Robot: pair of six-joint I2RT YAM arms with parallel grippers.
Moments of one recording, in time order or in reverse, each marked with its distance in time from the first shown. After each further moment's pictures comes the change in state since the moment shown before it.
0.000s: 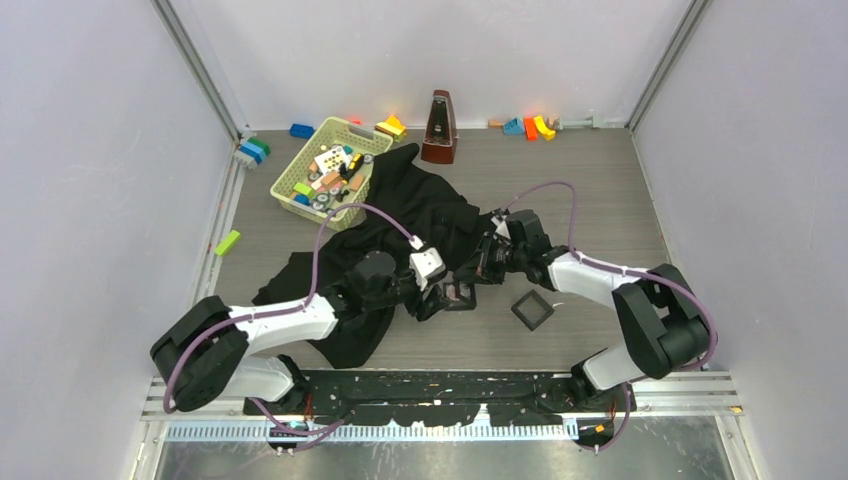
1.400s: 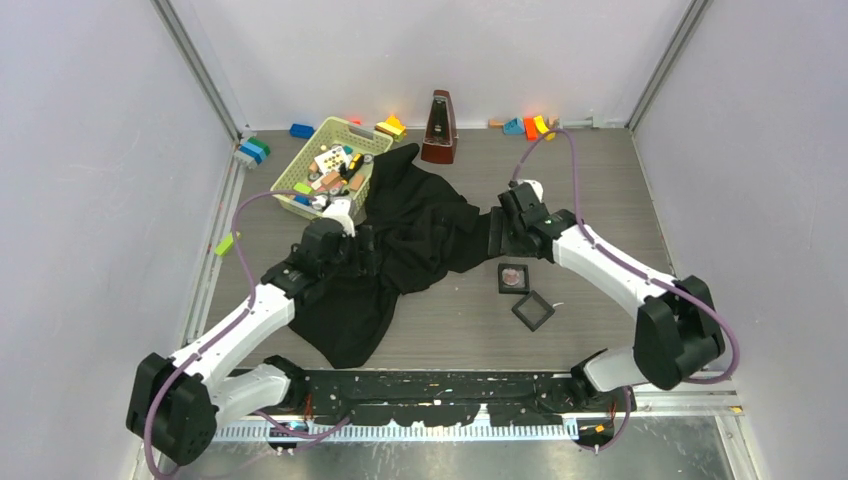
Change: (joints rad) left arm 0.358 -0.281 0.157 -0.667 -0.359 -0.435; right arm 0.043 -0.039 0.354 -0.674 0.815 -0.412
